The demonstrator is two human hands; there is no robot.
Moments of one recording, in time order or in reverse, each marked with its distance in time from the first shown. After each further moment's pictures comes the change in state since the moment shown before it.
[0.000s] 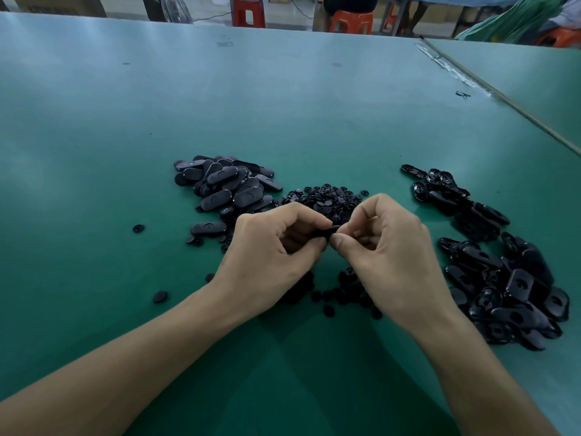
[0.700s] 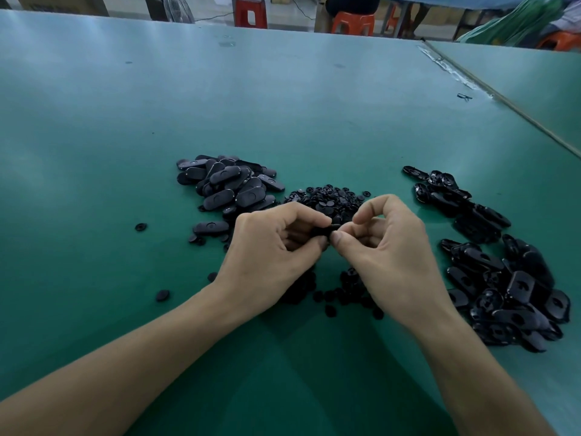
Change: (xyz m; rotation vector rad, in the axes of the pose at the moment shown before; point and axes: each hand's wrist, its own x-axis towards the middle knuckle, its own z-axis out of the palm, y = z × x) left_hand 0.000 0.002 0.000 -0.039 0.031 -0.081; right_hand -0.001 -0.002 0.003 0.180 -0.002 0.095
